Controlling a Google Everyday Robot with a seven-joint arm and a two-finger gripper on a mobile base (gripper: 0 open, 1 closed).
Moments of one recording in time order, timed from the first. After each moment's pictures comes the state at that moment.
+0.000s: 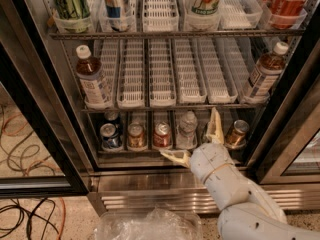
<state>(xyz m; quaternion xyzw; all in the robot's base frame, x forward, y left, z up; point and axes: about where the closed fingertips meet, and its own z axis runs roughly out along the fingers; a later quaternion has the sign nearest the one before) 0.511 -0.081 0.784 -0.33 0.63 -0.05 0.70</state>
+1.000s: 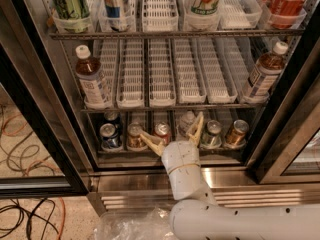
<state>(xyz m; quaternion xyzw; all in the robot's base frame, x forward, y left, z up) 0.548 -0.042 0.779 -0.12 0.63 -0.01 0.77</state>
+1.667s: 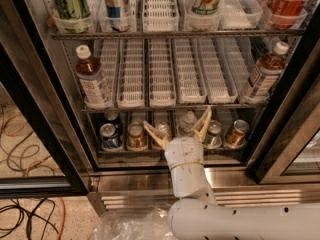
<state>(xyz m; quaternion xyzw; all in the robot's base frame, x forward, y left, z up) 0.547 -0.056 0.806 -0.11 0.59 -0.06 0.80</state>
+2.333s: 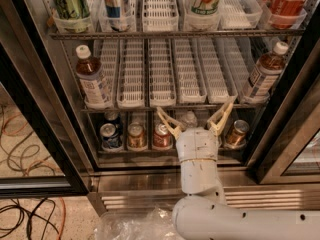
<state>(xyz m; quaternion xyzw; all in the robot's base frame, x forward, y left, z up) 0.532 -0.095 0.864 -0.08 0.54 -0.13 0.83</state>
